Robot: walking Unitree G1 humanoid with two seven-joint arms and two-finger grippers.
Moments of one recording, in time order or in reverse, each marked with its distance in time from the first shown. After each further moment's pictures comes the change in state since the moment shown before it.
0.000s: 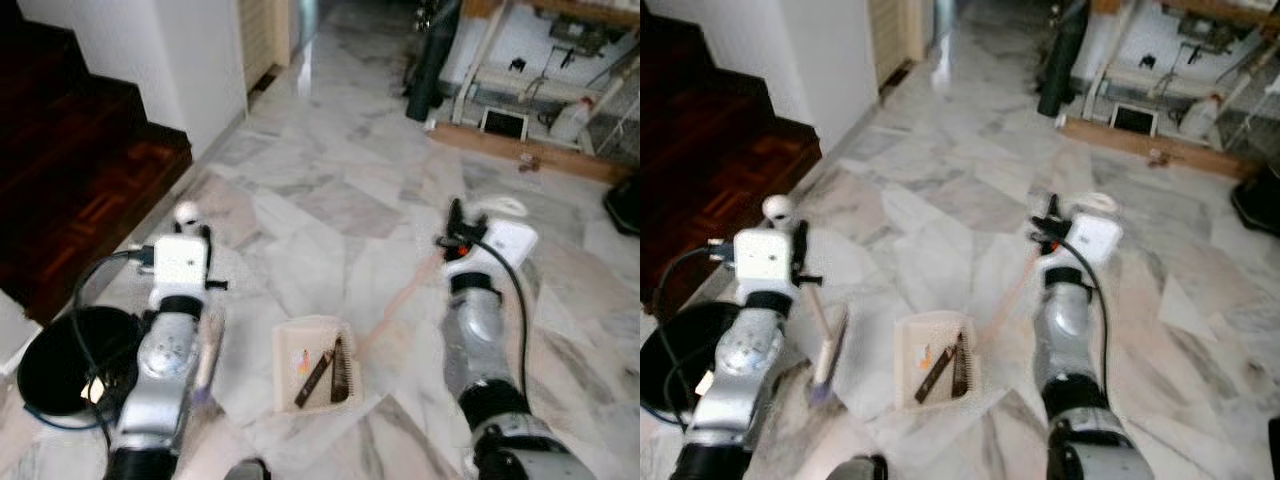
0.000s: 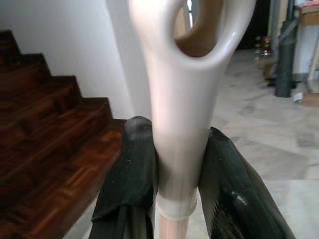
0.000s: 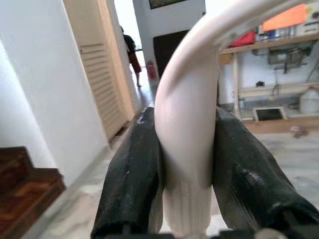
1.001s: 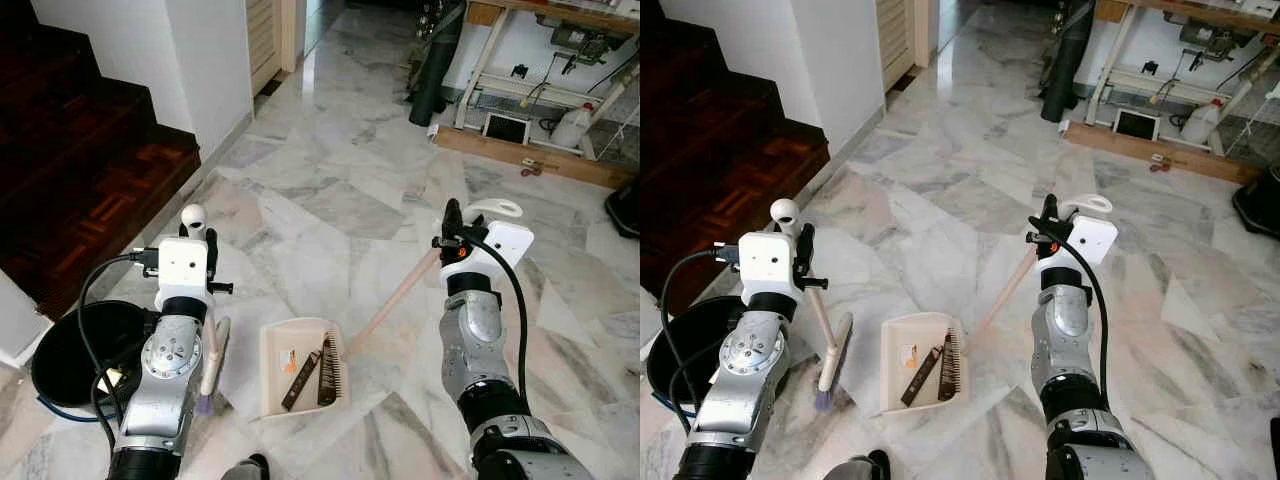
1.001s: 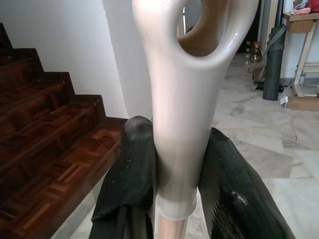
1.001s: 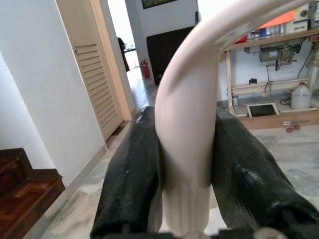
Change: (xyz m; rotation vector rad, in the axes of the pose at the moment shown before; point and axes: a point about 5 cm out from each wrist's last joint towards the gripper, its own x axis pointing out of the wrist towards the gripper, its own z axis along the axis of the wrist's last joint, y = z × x) left arm -0.002 -0.007 -0.001 -0.052 0.008 -0.032; right arm -0.003 -0.007 -0.002 0.012 0.011 -0.032
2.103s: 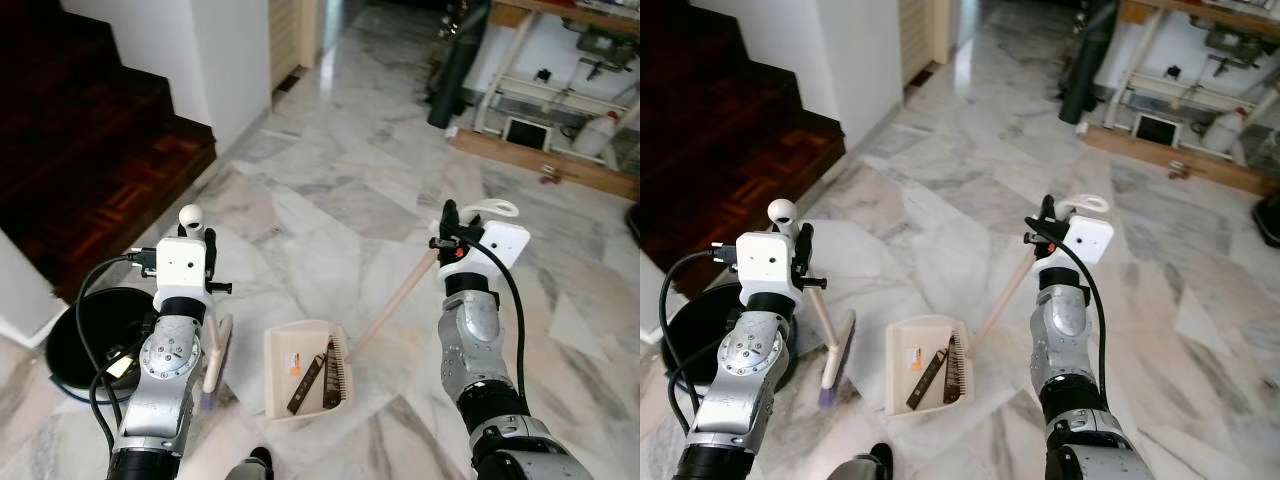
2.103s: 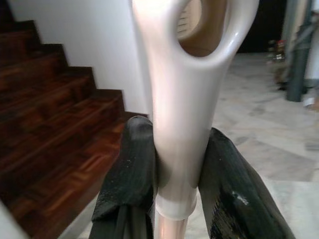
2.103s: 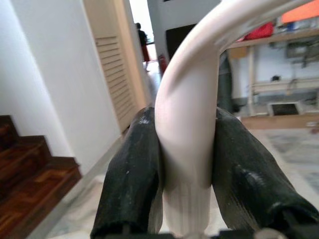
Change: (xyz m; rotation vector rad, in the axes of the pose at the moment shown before) left arm -0.001 -0.001 0.001 -0.005 -0.004 -0.007; right arm 0.000 0.000 -0.001 -0.016 0.011 -0.003
